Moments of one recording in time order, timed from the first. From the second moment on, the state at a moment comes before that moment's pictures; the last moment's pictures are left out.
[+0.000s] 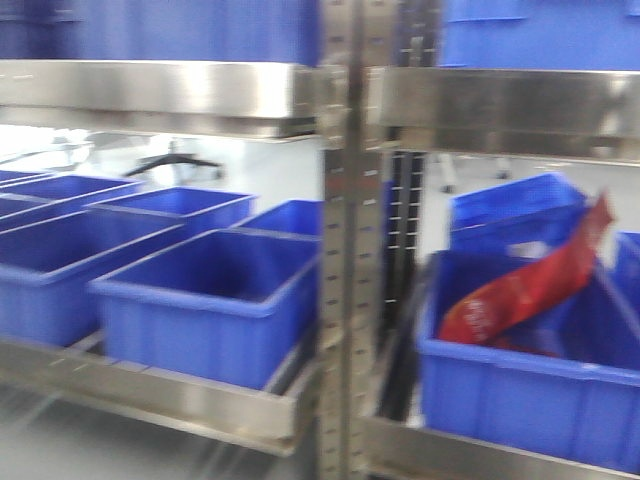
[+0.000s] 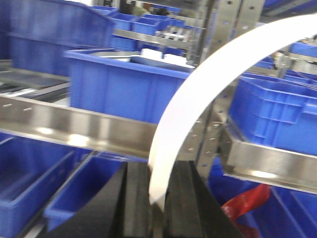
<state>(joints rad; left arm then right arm) -0.14 0.52 -0.80 -0.01 0.39 -0.12 0.43 0.53 -0.75 -0.27 0.37 0.30</state>
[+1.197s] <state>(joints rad) -0.14 0.52 -0.80 -0.01 0.39 -0.12 0.43 0.53 -0.75 -0.27 0.38 0.30</state>
